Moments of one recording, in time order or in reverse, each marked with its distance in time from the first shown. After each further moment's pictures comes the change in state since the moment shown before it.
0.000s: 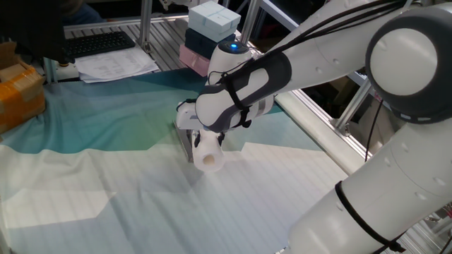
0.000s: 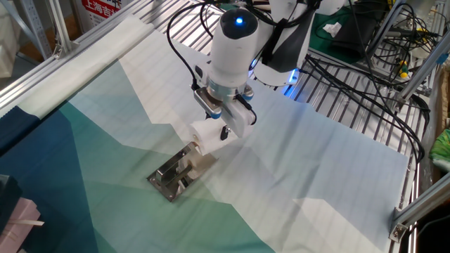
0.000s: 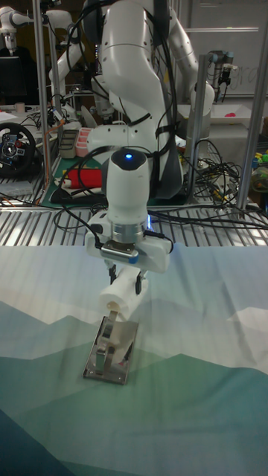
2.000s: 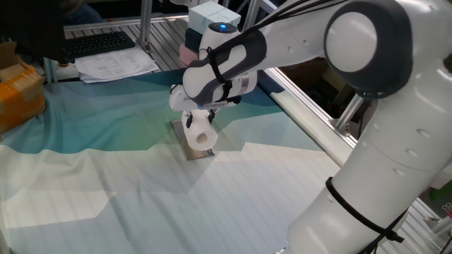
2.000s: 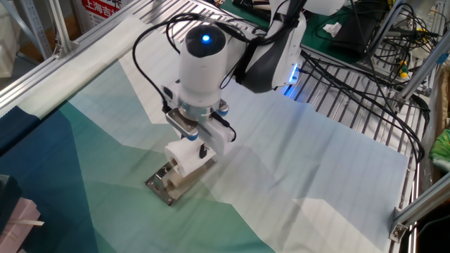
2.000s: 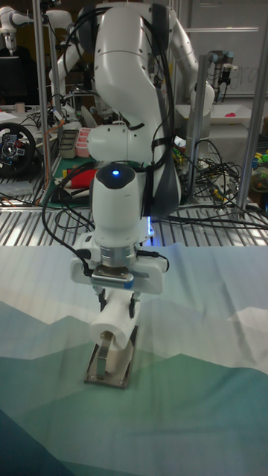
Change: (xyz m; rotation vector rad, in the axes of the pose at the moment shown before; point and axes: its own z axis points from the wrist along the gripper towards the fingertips) arm -0.082 0.012 0.001 -0.014 0.002 -0.150
